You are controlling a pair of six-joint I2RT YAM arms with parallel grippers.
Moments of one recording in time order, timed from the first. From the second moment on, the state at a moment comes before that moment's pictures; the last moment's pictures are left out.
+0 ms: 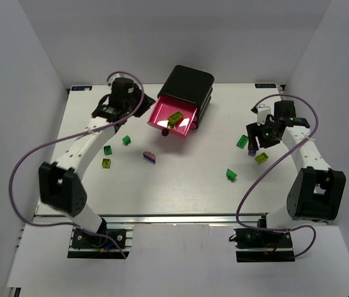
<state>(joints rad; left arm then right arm) -0.37 1.66 1.51 -0.37 -0.02 -0.99 -0.03 1.48 1.18 -0.75 -0.30 -0.40</state>
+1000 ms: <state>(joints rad) -0.21 1.23 0.85 -0.61 -0.18 -0.95 -0.11 1.79 1.13 -0.59 -0.12 -0.61</state>
